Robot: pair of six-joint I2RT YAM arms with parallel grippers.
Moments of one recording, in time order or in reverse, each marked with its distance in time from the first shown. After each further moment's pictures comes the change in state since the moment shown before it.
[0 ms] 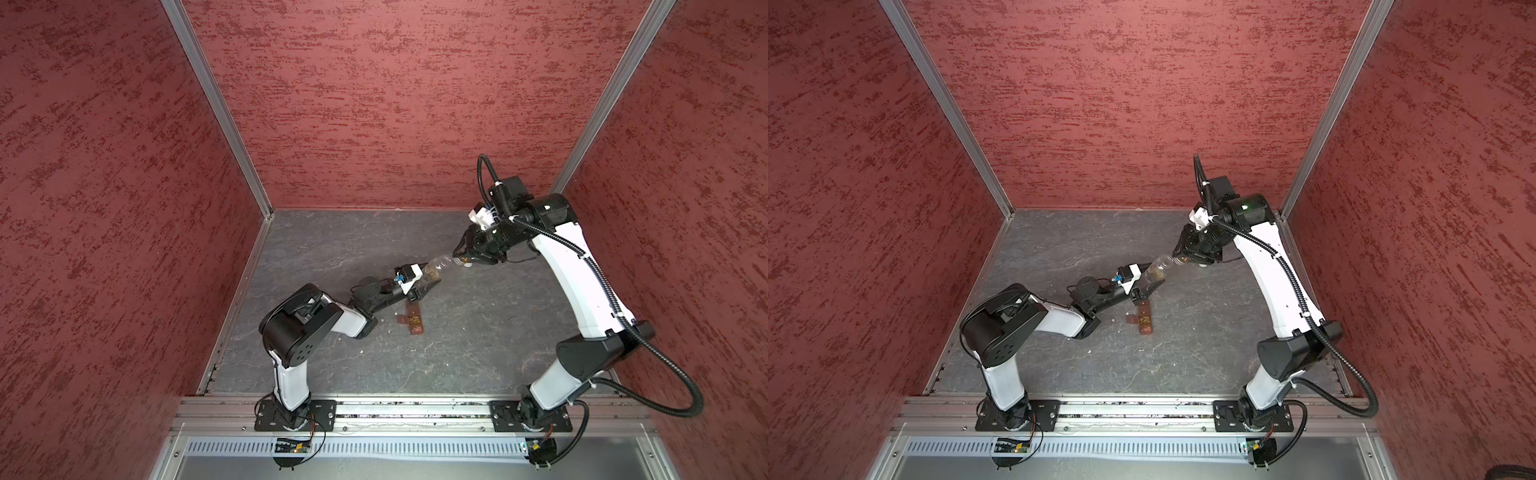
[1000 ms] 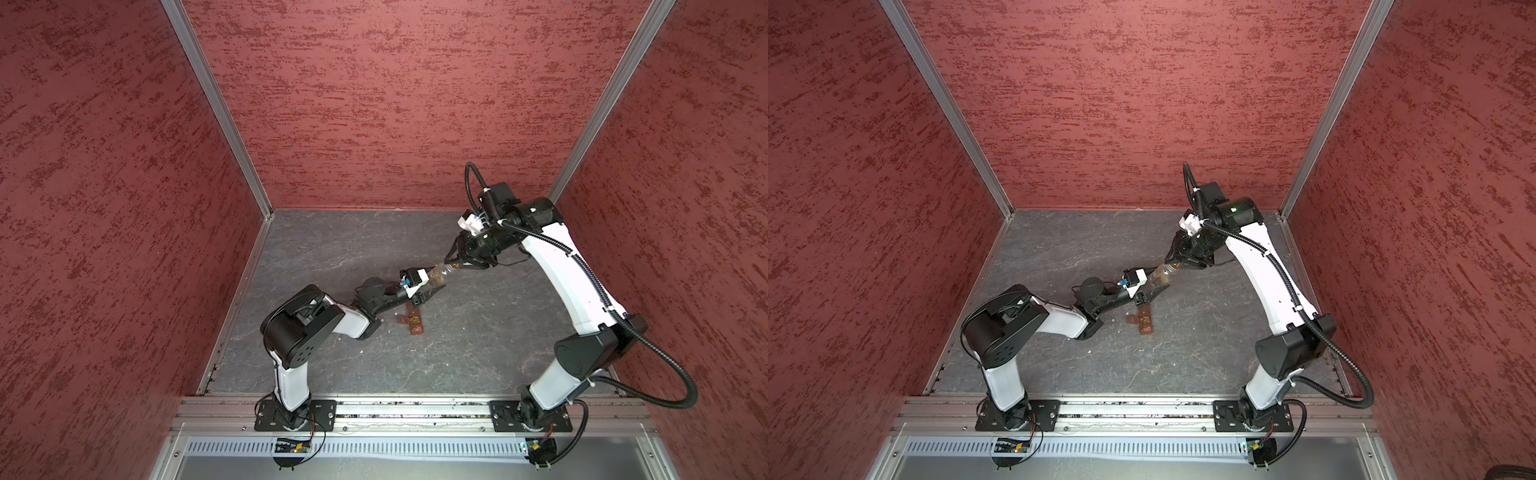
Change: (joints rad) left arm -0.026 0.000 0.014 -0.043 0.014 0.052; right arm 0.035 0.006 -0.074 0.036 -0.052 -0.027
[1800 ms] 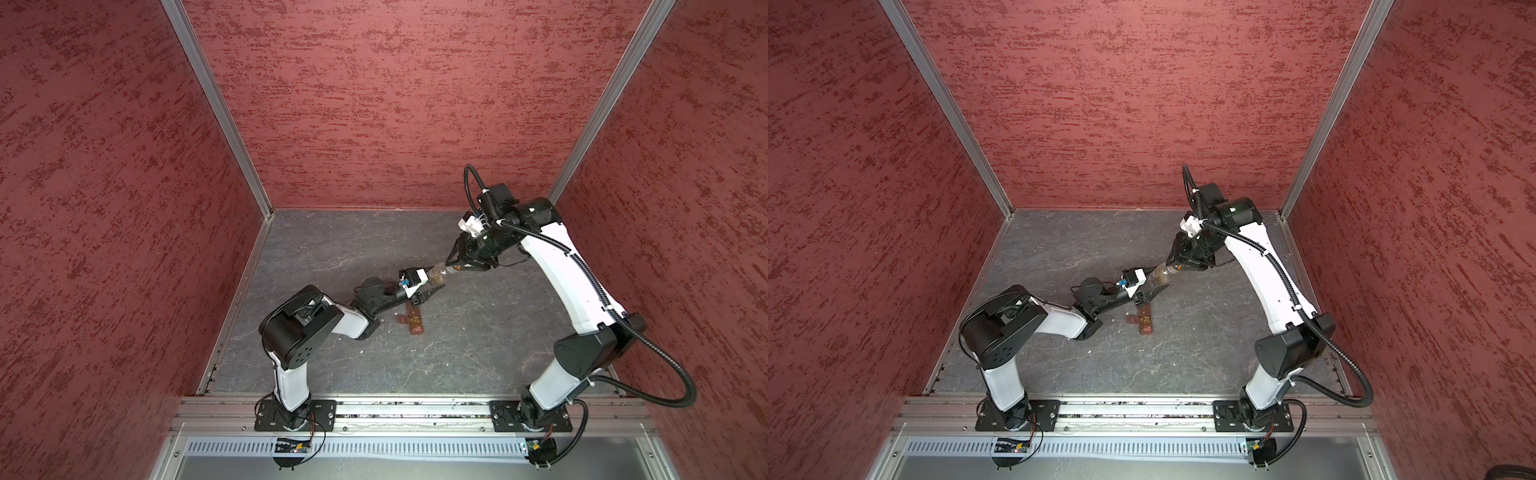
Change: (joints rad) left arm 0.004 -0.016 -0.013 -0.003 -0.001 0.000; right arm 0.003 0.012 0.001 -0.021 0.023 -0.003
